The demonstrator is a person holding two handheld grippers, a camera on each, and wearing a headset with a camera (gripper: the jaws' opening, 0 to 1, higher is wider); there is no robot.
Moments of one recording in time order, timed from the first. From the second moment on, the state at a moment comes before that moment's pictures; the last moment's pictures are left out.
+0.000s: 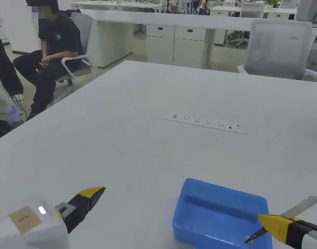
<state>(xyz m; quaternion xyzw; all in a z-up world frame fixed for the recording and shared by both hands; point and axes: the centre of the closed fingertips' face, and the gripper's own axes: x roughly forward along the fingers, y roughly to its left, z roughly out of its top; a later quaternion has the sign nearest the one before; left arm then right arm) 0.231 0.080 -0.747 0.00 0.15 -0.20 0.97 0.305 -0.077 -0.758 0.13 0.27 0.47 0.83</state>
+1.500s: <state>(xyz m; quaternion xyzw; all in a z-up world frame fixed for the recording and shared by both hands) 0.230 0.081 -0.745 -0.03 0.15 -0.21 0.97 0.331 -0.061 -0.795 -0.04 0.28 0.47 0.84</state>
